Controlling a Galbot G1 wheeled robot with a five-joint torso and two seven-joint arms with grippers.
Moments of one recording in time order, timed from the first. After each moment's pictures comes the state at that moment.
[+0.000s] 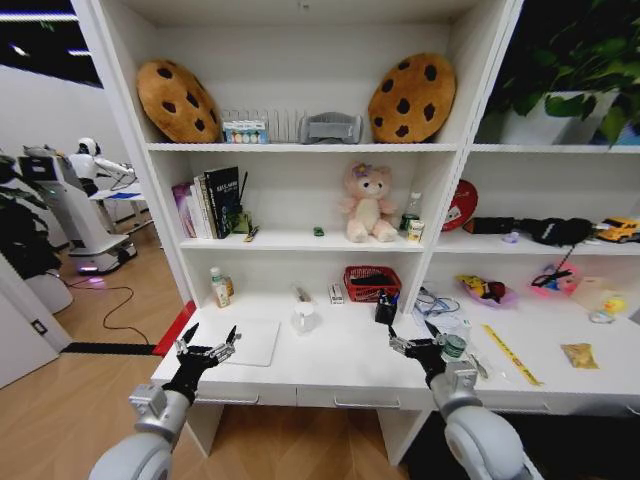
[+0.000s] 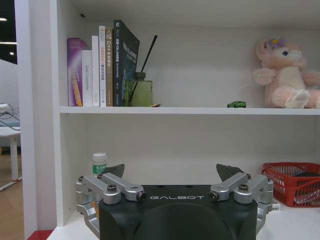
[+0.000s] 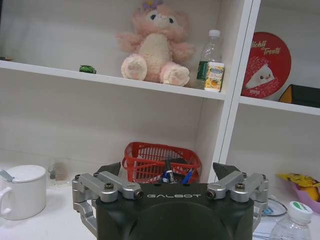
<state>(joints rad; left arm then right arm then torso) 1.63 -1.17 -0.65 -2.31 -0.43 0.19 -0.07 -1.58 1.18 0.59 2.31 0.26 -0.36 0.22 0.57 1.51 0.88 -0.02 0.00</state>
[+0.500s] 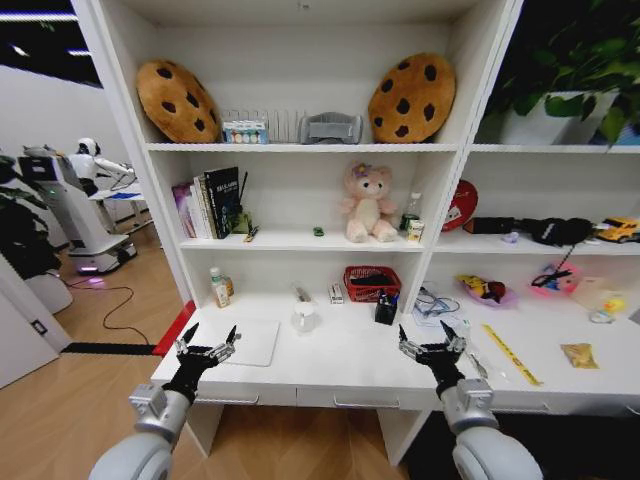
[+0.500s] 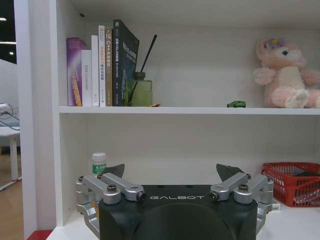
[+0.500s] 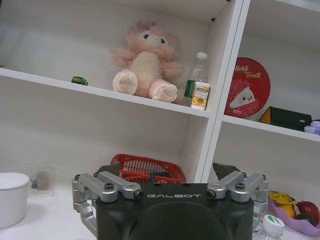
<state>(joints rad) 1.63 -1.17 -0.65 -2.31 -0.43 0.19 -0.07 -1.64 1.22 0.61 2.33 0.15 -0.28 0.22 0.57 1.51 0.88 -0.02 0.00</state>
